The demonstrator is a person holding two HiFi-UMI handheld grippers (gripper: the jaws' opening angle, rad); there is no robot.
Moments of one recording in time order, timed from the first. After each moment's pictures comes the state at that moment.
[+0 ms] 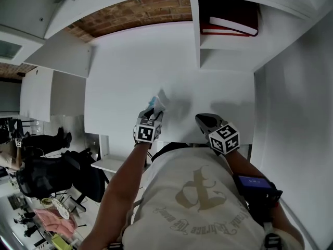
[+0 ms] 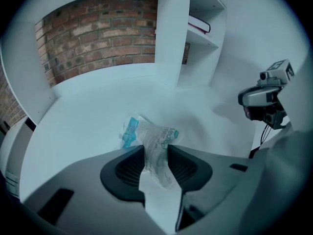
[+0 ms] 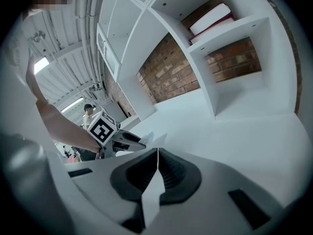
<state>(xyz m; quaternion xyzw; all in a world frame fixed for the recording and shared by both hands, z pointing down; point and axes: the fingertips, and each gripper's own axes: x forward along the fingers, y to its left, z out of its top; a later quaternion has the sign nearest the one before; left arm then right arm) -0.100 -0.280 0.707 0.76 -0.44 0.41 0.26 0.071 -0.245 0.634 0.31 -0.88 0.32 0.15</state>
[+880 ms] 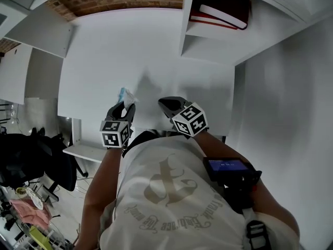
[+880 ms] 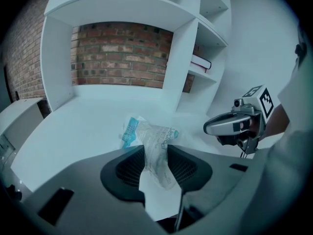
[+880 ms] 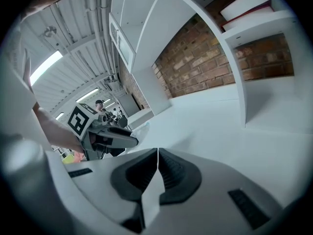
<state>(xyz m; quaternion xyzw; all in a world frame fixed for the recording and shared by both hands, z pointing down) -0.099 -0.245 0.634 0.77 -0.51 0.27 0.28 0.018 -0.252 0.624 0.22 -0.91 0.29 0.17</state>
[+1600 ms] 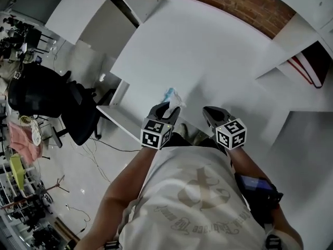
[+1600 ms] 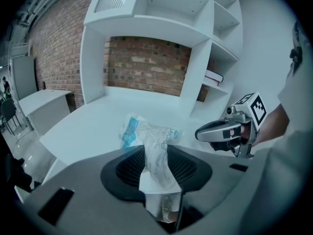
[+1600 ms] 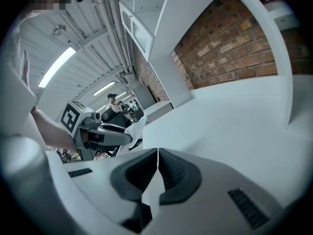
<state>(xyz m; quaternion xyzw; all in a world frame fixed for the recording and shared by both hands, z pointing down) -0.163 -0.178 0.600 0.71 -0.60 0.22 0.30 -0.060 -0.216 0.613 0.11 -0.93 0.28 0.20</state>
